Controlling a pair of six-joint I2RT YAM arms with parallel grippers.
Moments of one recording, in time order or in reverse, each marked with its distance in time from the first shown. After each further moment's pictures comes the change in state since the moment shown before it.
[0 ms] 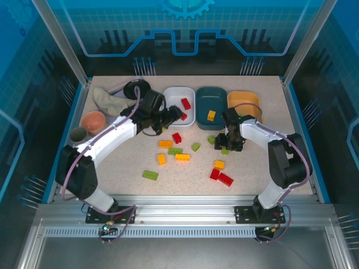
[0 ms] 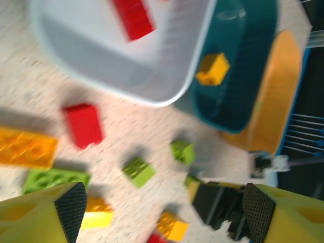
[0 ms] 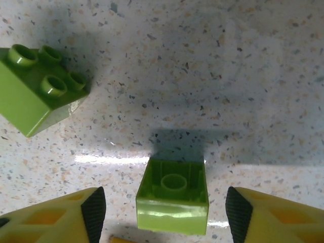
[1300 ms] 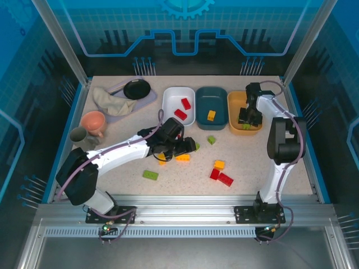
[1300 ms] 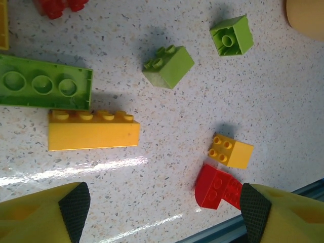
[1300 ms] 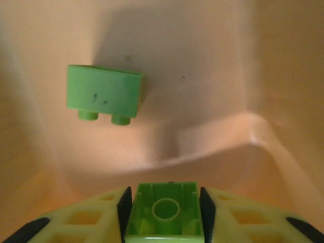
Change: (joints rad) left arm -0.274 0.006 -0.144 0.030 -0.054 0.055; right arm -0.313 0.310 0.483 -0.138 0.120 -0.137
